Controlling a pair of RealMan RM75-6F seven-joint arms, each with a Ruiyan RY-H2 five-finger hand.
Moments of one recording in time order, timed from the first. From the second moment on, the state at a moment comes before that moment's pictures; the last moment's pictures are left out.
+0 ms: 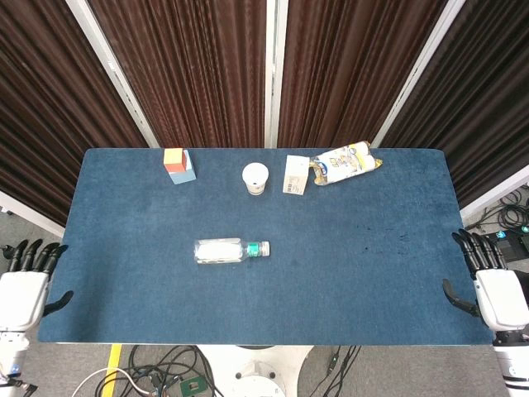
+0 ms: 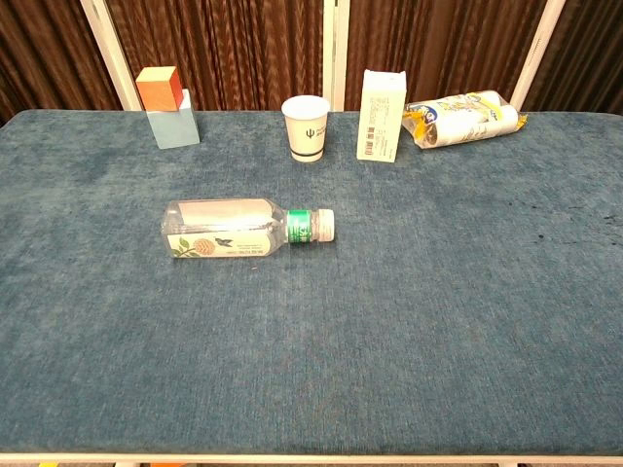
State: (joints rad) left arm -0.08 -1.14 -0.04 -1.66 1.54 1.51 0.29; right arm 0.10 -1.03 0.06 -1.67 -1.57 1.49 0.12
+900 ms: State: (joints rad) left arm -0.70 -1.45 -0.19 -1.56 1.16 0.76 0.30; right arm 0.13 -1.00 0.08 -1.66 -1.53 1.45 0.11
